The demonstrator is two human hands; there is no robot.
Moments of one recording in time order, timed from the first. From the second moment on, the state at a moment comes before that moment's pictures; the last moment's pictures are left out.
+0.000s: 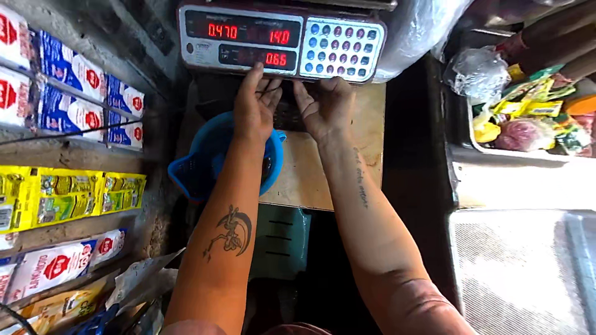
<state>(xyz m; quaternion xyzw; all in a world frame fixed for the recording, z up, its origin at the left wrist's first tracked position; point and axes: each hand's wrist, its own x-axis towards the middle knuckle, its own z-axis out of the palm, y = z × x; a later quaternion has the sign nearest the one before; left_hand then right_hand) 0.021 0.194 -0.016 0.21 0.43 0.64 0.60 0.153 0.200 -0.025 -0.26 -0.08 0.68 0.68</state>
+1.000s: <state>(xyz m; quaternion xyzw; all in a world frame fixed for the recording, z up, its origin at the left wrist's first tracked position) 0.041 0.205 0.000 0.18 0.52 0.57 0.61 0.151 0.202 -0.029 -0.32 -0.01 0.70 0.63</state>
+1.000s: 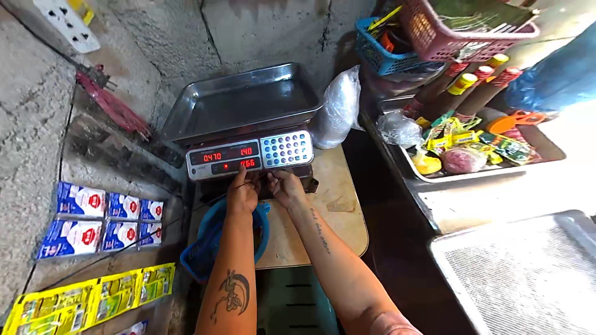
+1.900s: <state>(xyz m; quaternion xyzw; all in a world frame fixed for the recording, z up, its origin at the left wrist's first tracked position) 0.052 0.216 0.042 0.18 0.58 0.57 0.55 0.177 0.224 -0.014 -0.17 0.15 0.74 0.64</state>
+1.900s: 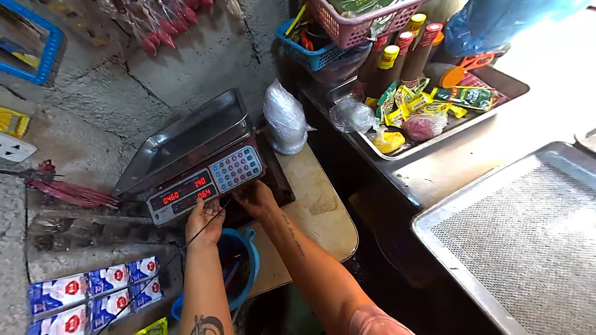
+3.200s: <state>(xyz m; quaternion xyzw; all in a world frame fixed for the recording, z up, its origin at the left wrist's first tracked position) 0.024 0.221 0.013 0.22 0.58 0.58 0.53 0.192 0.272 -0.049 -0.09 0.09 0.72 0.69</state>
